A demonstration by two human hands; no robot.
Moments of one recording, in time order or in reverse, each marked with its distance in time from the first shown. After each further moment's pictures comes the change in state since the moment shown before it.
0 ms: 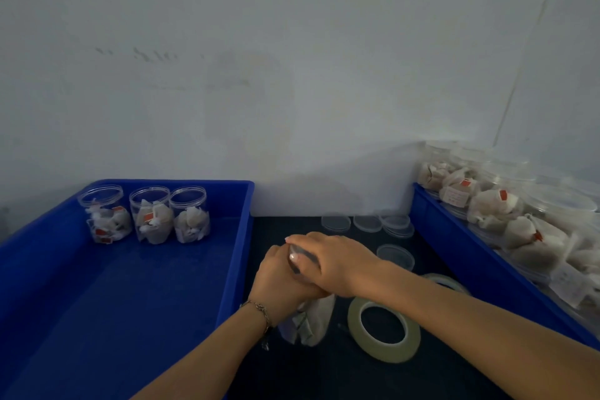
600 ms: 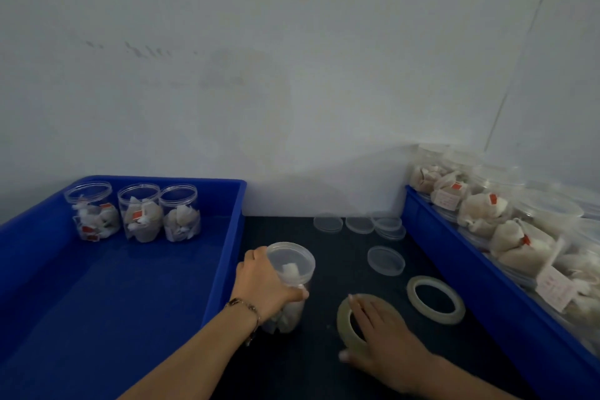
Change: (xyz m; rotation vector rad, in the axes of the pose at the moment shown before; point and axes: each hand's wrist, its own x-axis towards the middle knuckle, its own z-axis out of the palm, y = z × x) left_hand 0.000 -0.011 0.005 -0.073 0.015 -0.299; right_hand -0.098 0.066 0.089 0.008 -0.247 0.326
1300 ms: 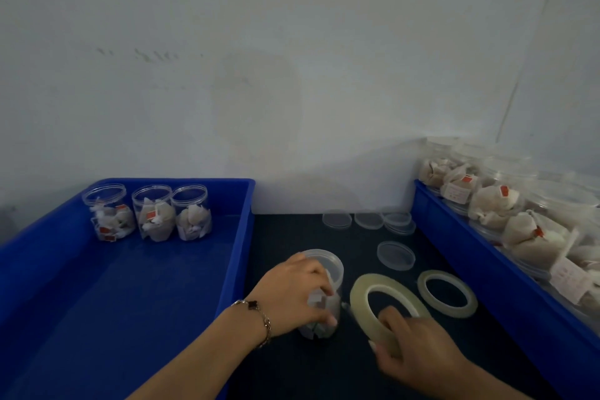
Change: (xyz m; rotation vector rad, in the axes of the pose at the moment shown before) left_hand -0.023 0.023 -0.022 0.330 -0.295 0.614; right_hand -0.039 -0.009 -0.025 -0.034 0.200 -0.088
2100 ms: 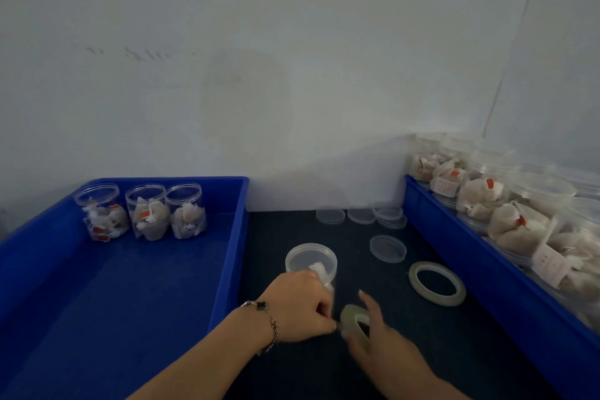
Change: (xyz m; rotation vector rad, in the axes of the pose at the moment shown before) left_hand -0.003 0.016 0.009 -0.022 -0.108 0.040; right_hand -0.002 -0.040 0.027 0.344 0.007 0.307
